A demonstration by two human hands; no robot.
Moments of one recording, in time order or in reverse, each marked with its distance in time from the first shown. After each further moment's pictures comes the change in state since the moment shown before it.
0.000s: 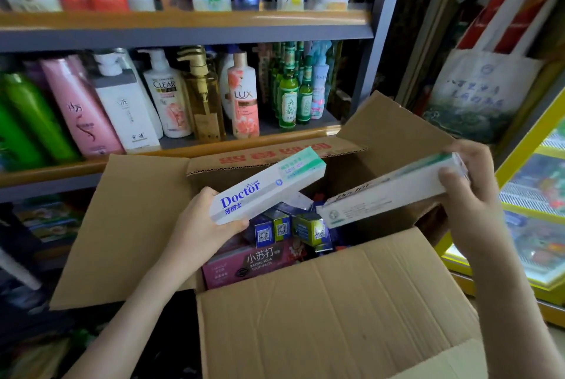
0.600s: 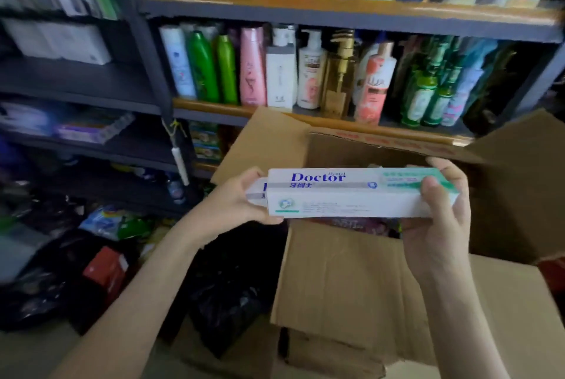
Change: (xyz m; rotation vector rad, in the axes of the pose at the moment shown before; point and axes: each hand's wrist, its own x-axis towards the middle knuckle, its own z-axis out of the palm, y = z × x) left_hand -0.129 0.002 -0.085 -0.368 -0.080 -0.253; right_hand -0.077 -0.020 0.111 0.677 -0.351 0.305
